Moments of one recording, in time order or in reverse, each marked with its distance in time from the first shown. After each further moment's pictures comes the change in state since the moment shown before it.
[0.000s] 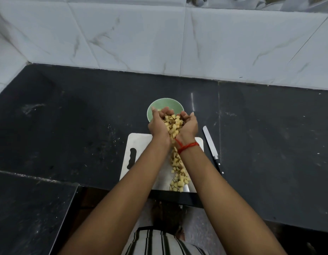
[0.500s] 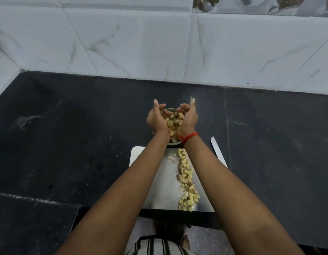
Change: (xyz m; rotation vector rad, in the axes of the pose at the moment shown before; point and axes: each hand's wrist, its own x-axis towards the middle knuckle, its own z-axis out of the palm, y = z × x) left_hand 0.085 0.022 0.020 0.110 0.051 0.222; right_hand 0.080 0.004 0.055 -0.343 -0.083 -0.225
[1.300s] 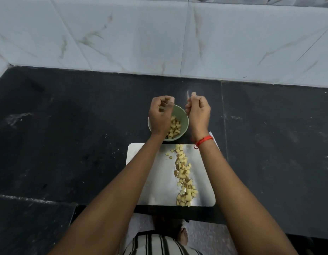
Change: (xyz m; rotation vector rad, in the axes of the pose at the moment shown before) left_hand -0.004 0.000 -0.010 0.510 -0.324 0.584; right_hand -0.015 -0.028 -0.036 -0.436 -0.047 -0.447
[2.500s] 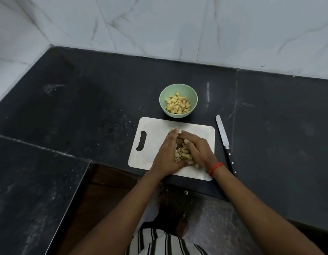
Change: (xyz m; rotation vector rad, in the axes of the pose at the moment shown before) left_hand -0.196 -0.060 -0.060 0.512 -0.508 0.046; right_hand -0.105 0.110 -0.107 -0.436 -0.769 -0.287
